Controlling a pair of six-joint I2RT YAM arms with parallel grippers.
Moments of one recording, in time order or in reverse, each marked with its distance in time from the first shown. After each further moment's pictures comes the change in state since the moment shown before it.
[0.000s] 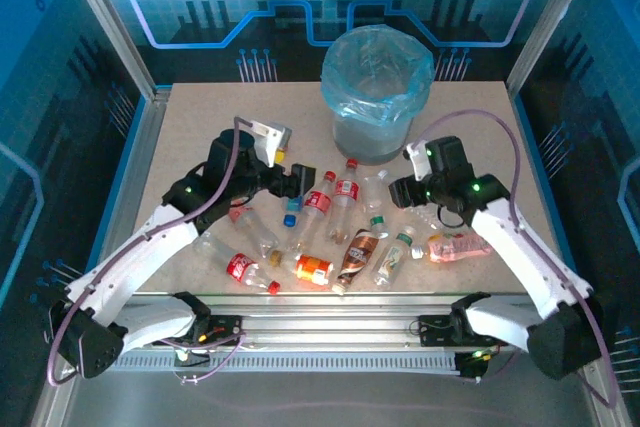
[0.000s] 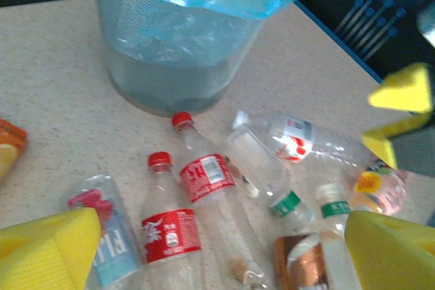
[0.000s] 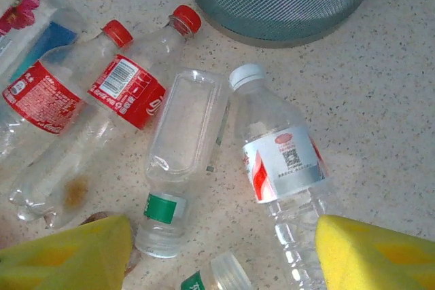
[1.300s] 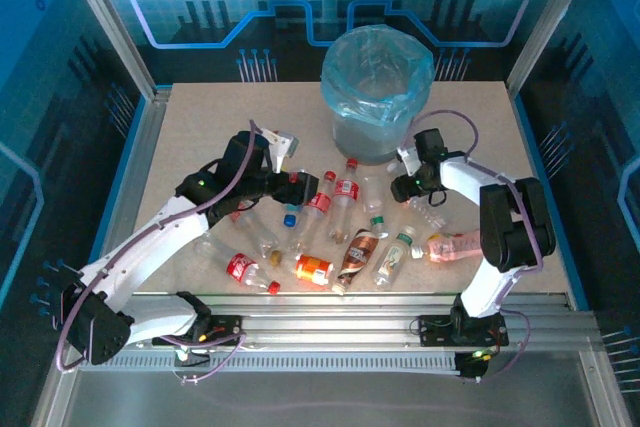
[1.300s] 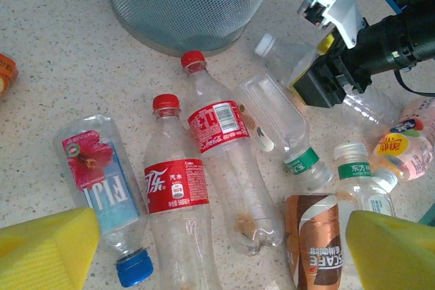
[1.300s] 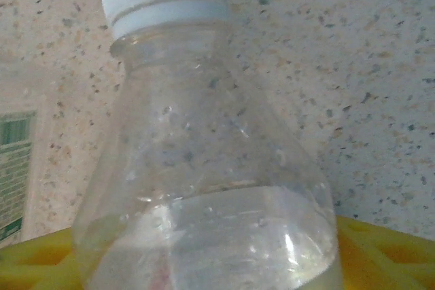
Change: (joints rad) left arm -0.016 0.071 0.007 -0.109 -0.033 -0.031; right arm -0.185 0.575 0.026 0.257 -0.008 -0.169
